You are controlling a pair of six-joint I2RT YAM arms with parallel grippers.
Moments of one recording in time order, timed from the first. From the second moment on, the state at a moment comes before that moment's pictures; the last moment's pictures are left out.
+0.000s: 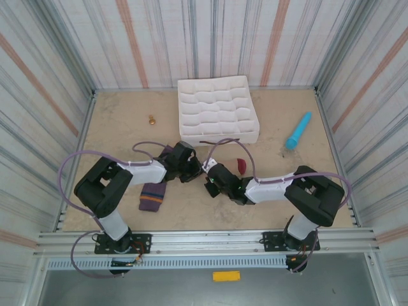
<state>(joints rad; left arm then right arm) -0.69 1.69 0.79 0.02 0.23 -1.09 0.98 1.58 0.60 0.23 0.22 0.20</state>
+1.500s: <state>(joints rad) -0.75 1.64 0.89 -0.14 0.16 -0.97 0.34 1.50 0.13 0.78 -0.51 0.97</state>
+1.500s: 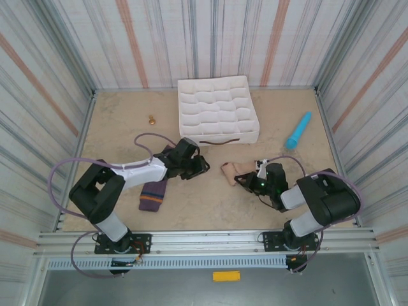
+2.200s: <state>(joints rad) -0.88 1.91 1.11 -0.08 0.22 -0.91 0.34 1.45 0.17 0.63 -0.47 0.99</state>
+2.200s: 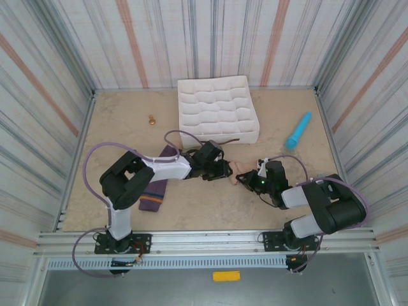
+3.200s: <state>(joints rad) -0.79 1.98 1.16 -0.03 0.28 -0.83 0.32 1.24 0.27 0.23 -0.44 0.86</state>
